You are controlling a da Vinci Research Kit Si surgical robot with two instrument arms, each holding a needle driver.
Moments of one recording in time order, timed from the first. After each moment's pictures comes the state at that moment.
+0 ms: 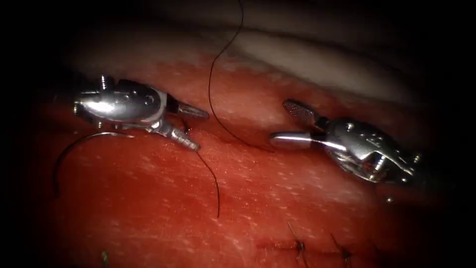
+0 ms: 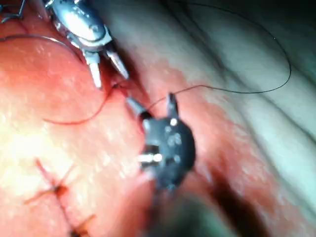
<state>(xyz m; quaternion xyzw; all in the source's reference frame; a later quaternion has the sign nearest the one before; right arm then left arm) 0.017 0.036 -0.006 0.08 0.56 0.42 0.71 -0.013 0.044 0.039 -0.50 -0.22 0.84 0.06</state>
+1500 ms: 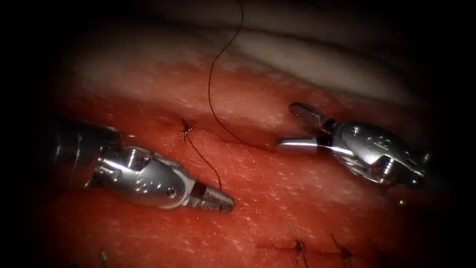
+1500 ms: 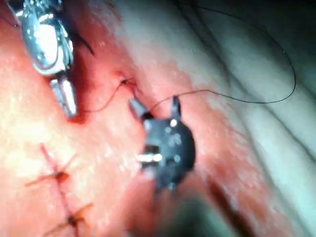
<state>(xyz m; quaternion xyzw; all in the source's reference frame) 0.017 0.036 -0.007 0.05 0.55 0.41 0.72 -0.017 0.036 0.034 -0.53 -0.06 0.84 0.00</state>
